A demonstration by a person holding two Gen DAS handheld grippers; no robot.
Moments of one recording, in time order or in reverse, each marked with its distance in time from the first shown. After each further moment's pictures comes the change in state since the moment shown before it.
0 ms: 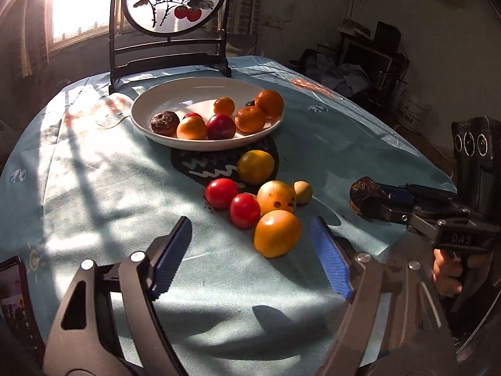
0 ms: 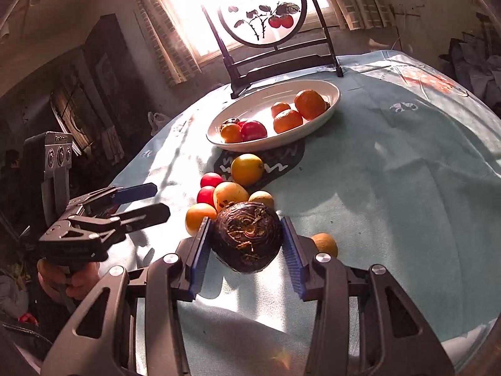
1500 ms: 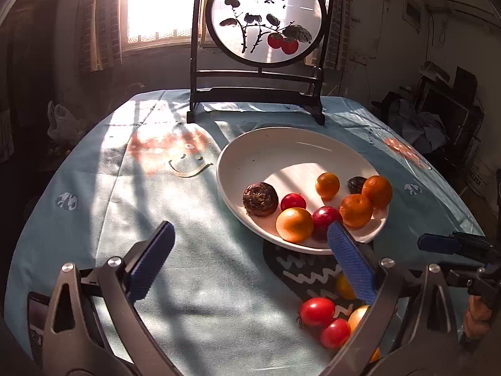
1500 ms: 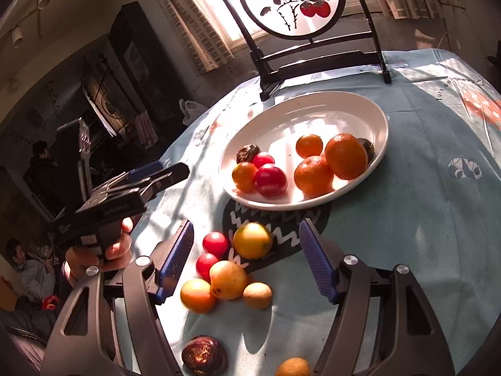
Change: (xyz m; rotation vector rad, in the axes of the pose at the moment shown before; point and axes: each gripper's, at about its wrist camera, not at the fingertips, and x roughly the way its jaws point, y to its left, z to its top) left arm 0.015 0.077 0.078 -0.229 -0.134 0.347; right arm 0.057 -0.020 0.087 -0.067 0.135 0.207
